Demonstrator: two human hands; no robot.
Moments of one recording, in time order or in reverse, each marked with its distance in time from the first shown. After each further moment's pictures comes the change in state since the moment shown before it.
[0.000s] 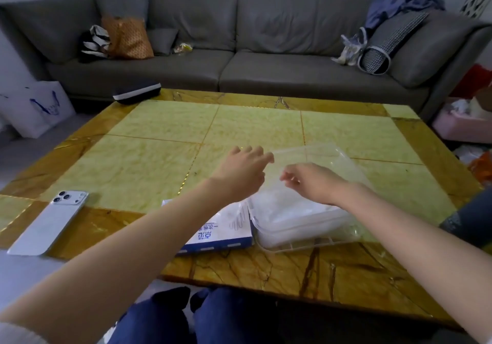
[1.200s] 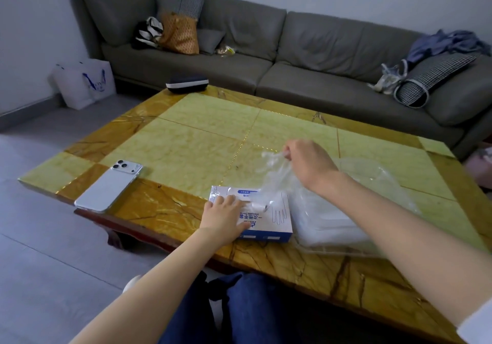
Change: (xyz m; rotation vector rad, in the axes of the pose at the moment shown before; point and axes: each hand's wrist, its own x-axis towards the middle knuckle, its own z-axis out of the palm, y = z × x) left_hand -0.136 -0.059 0.087 -0.168 -0.227 -0.483; right_hand 0.025 -0.130 -0.009 -0.155 0.351 -0.108
